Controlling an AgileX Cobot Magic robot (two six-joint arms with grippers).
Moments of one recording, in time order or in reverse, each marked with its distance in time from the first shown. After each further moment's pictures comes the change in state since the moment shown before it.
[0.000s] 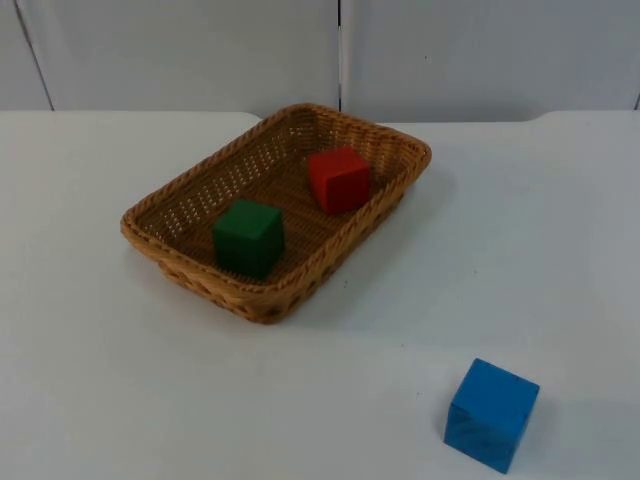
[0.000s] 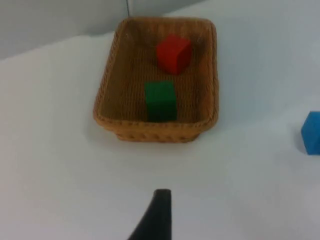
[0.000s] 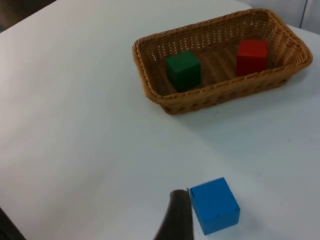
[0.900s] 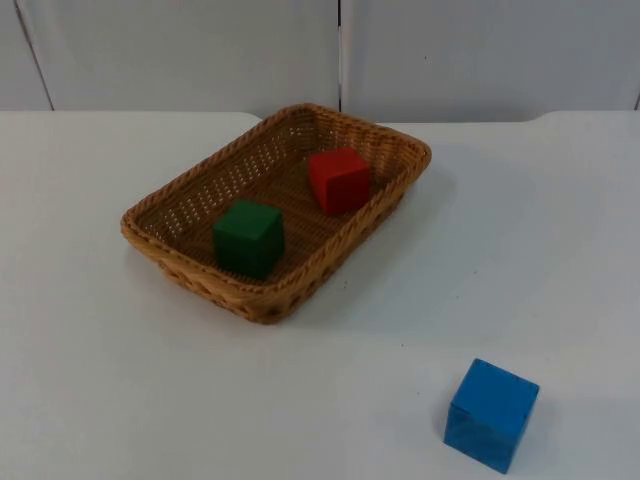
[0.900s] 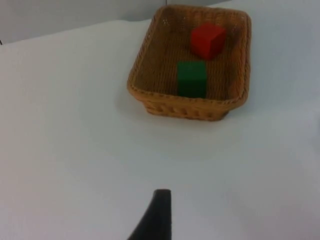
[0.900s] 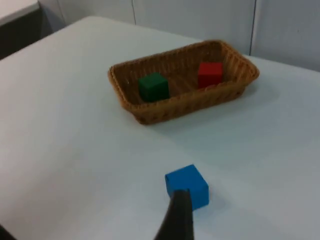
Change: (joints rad) right arm 0.005 -0.483 0.024 -0.198 0.299 0.227; left arm 0.000 -0.180 0.022 0.119 0.178 -0.134
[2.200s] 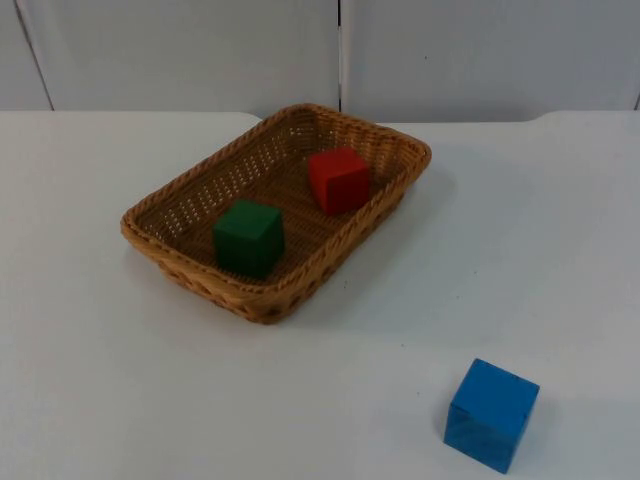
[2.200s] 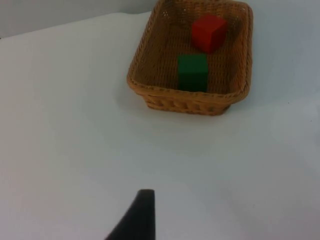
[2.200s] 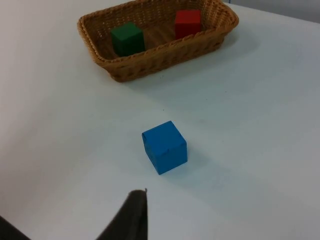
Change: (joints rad) right arm 0.002 0.000 0.020 -0.080 0.070 0.059; left arm 0.000 0.000 0.005 0.002 0.000 0.000
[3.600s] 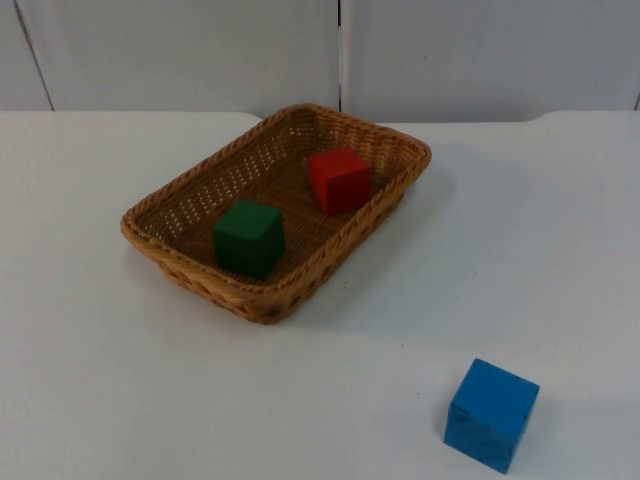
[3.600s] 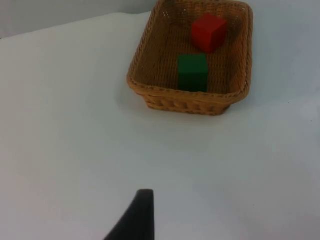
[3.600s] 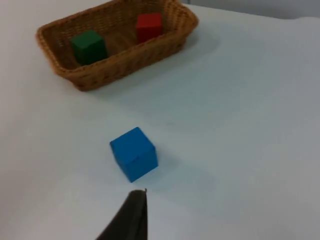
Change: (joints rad) right arm -0.153 0.000 0.000 0.002 0.000 0.000; left arm 0.000 0.000 0.000 0.000 0.000 0.000
